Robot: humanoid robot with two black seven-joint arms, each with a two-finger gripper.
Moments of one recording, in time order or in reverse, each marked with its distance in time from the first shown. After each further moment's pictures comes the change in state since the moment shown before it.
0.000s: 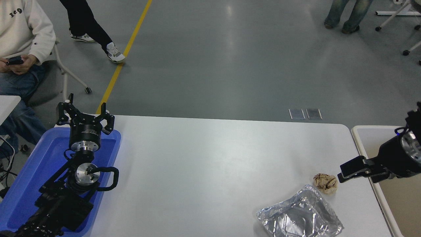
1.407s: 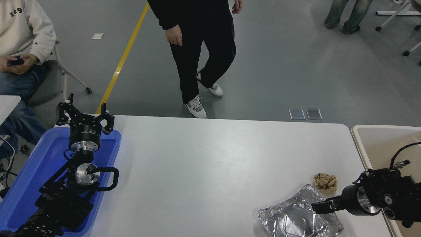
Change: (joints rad) left arm 0.000 0.000 0.000 0.000 0.000 0.000 0.000; right arm -0.543 0.294 0.150 -0.321 -0.149 -0.400 0.066
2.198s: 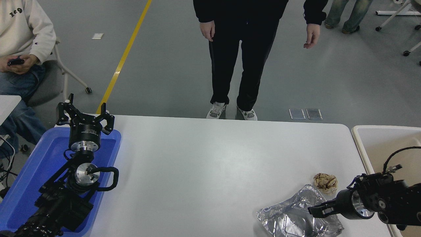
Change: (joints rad) left arm 0.000 0.000 0.000 0.000 0.000 0.000 0.000; right arm -0.036 0.035 -0.023 -0.064 -0.005 -0.018 0.087
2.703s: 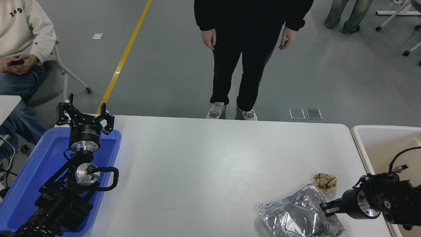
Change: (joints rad) left arm 0.000 0.000 0.000 0.000 0.000 0.000 0.000; right arm 0.008 -0.038 -0.004 -0.002 0.007 0.009 0.003
